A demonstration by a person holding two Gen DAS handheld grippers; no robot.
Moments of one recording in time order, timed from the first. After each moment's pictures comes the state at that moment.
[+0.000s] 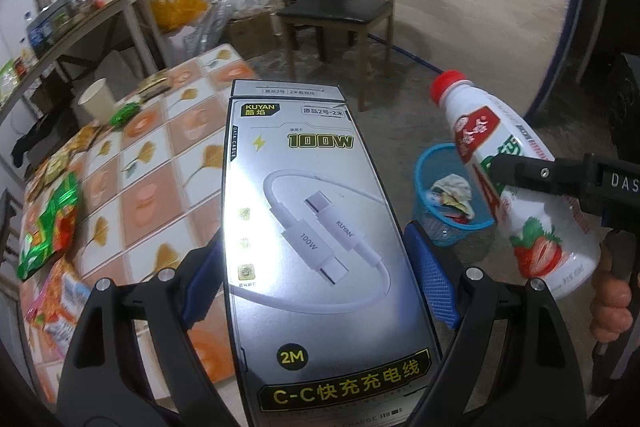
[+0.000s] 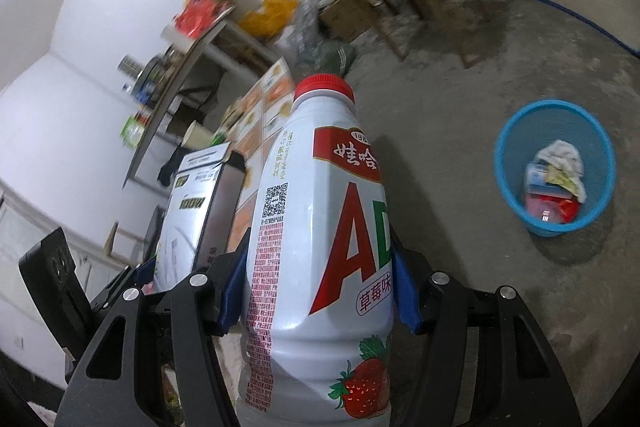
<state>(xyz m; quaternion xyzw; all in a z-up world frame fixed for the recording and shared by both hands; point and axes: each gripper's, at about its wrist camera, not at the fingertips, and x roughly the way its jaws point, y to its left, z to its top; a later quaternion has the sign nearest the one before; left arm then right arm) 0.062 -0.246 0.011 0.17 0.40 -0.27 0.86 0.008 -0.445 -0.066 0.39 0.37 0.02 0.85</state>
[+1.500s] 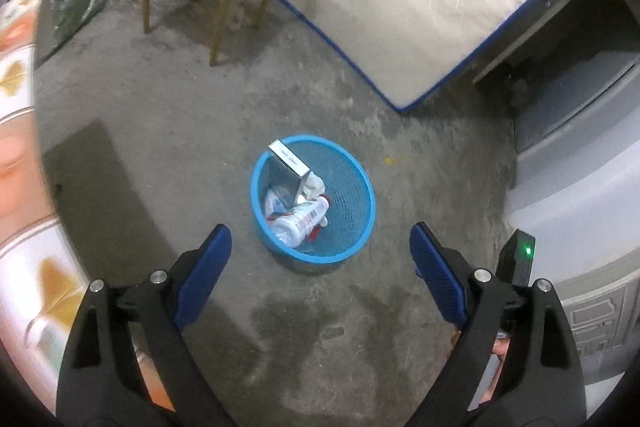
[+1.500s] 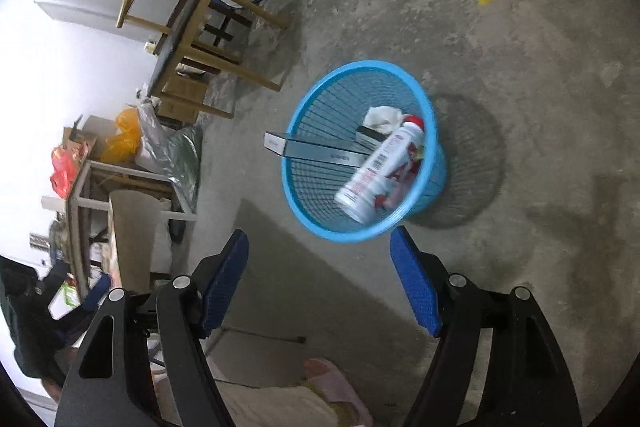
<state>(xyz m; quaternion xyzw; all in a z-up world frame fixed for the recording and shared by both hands) 0.147 -0.403 -0.065 0.03 0.53 -0.45 0.72 -0.076 -0.609 -0.229 0.54 0.34 -0.23 0.73</state>
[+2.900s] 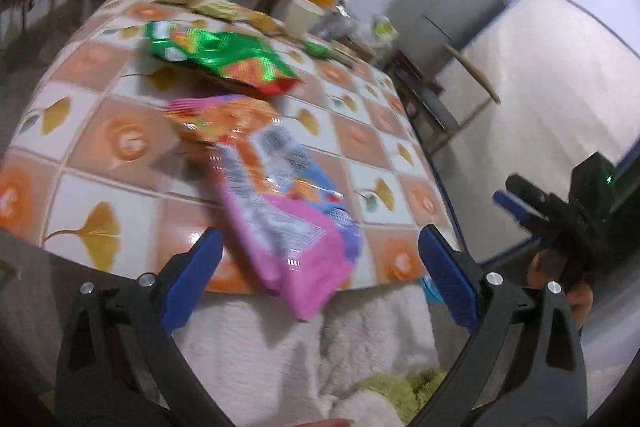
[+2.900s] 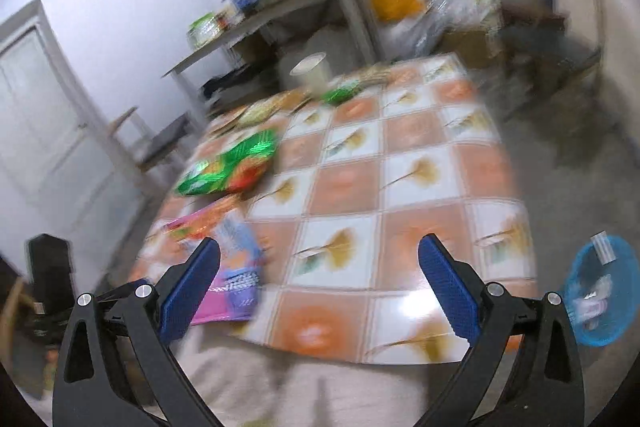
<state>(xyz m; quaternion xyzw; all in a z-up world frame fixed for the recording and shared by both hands) 0.051 0.128 -0.007 -0.21 0.40 -0.18 0.87 0.111 -0.213 0.019 0.17 0.39 0.17 0.89</state>
